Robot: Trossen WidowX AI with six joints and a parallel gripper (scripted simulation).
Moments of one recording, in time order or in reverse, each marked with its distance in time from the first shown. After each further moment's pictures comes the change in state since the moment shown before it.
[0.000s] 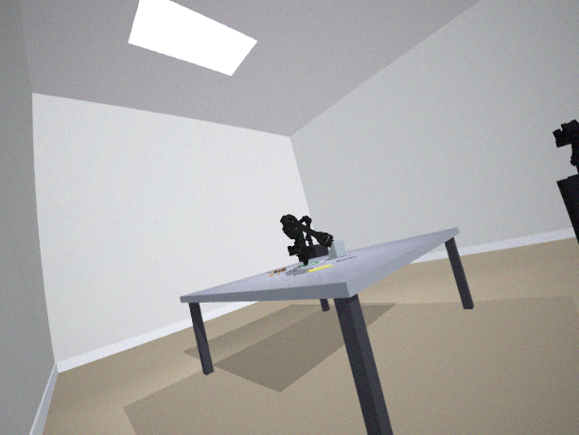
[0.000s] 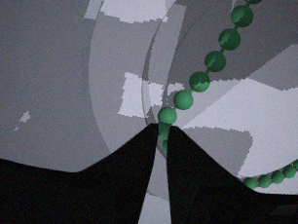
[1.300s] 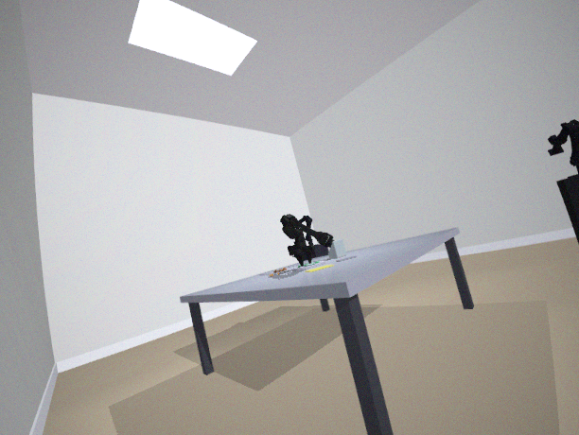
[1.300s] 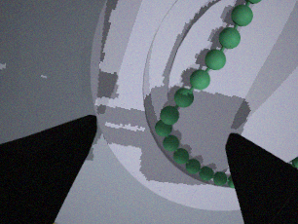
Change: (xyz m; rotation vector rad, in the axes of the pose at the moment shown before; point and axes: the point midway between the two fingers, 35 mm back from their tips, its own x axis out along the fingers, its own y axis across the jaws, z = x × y) arm -0.002 0.000 -0.001 -0.006 -0.003 -0.003
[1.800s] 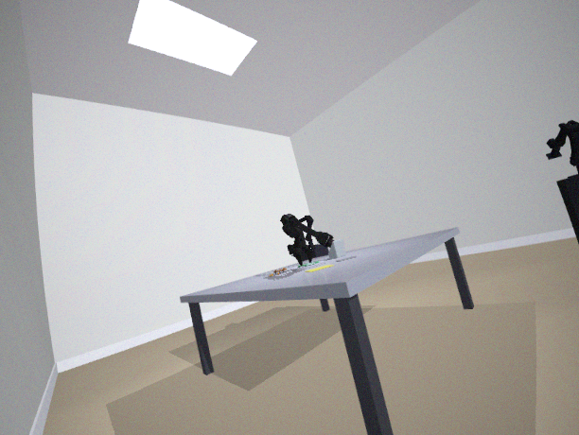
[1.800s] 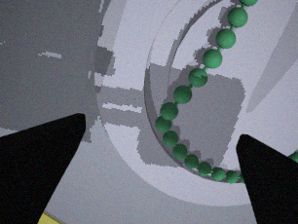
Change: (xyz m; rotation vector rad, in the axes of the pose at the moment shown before) arm -0.006 0.000 0.000 -0.005 -0.003 0.004
